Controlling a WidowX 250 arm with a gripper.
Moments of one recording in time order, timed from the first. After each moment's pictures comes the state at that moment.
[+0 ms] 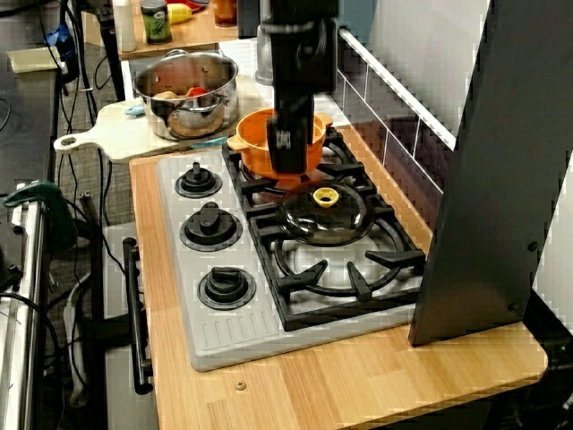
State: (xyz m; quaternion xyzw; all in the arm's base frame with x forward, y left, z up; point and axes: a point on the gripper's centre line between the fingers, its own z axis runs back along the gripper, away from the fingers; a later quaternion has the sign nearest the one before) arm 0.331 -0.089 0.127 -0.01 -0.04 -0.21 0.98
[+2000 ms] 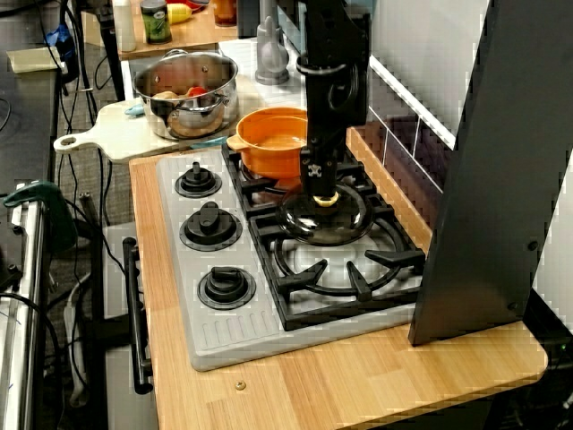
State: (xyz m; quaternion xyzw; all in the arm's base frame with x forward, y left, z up) arm 0.361 -0.072 0.094 0.03 -0.04 -0.24 0.97
